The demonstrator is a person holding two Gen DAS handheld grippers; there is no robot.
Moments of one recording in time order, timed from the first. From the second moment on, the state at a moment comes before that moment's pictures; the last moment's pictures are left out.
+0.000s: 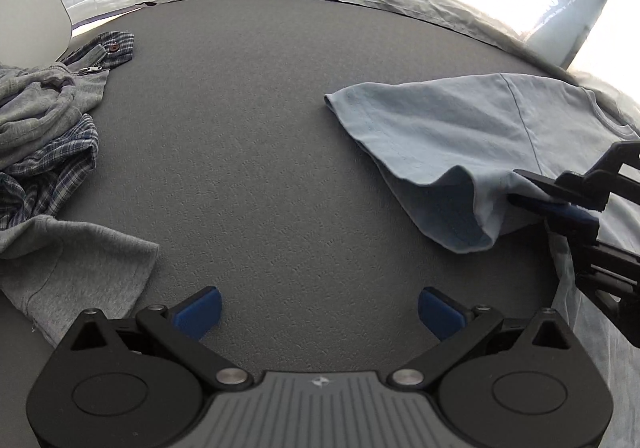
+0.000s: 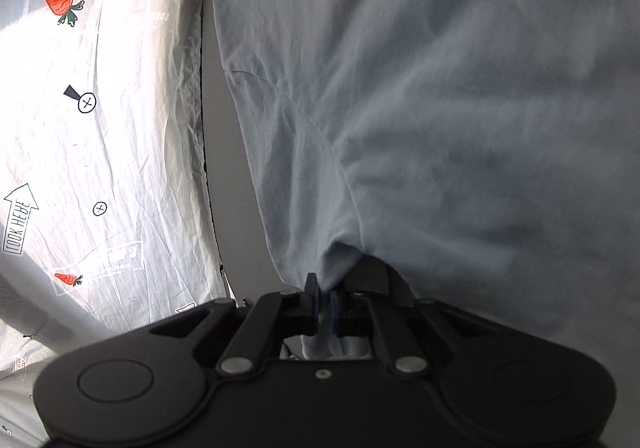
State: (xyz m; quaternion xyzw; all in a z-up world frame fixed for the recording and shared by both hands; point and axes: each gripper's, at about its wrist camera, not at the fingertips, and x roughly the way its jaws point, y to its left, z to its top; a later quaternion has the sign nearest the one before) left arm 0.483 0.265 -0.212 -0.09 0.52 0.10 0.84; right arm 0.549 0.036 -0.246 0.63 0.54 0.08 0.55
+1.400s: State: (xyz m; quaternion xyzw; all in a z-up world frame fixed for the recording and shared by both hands) left arm 0.492 0.234 -0.213 -0.07 0.54 0.08 0.83; right arm 0.502 0.016 -0.201 -0.20 0.36 0.15 0.90
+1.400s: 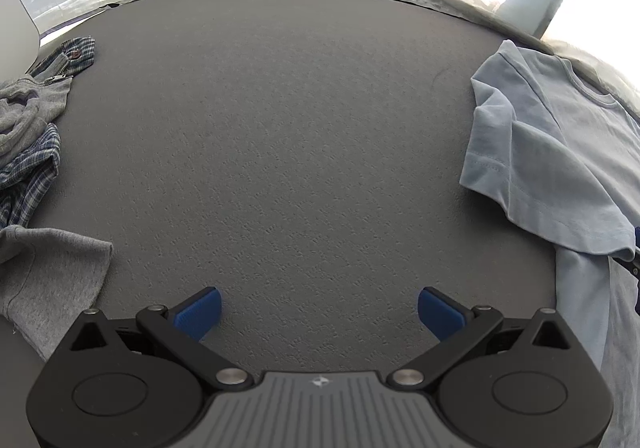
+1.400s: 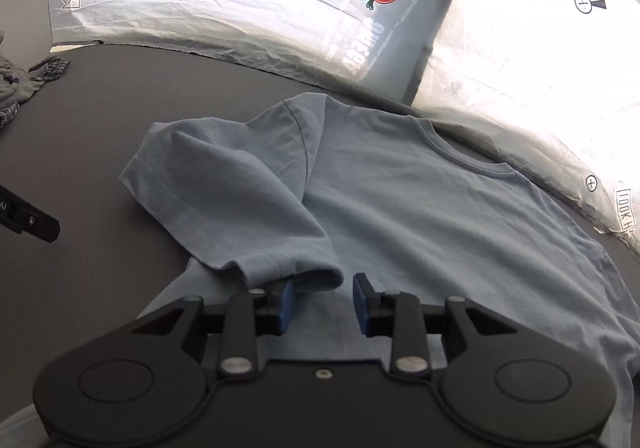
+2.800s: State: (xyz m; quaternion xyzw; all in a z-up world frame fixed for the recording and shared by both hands) left arm 0.494 0.229 -0.214 -0.05 0.55 0.08 0.83; right arm 0.559 -0.116 -0.238 0.44 0.43 0.02 0.79
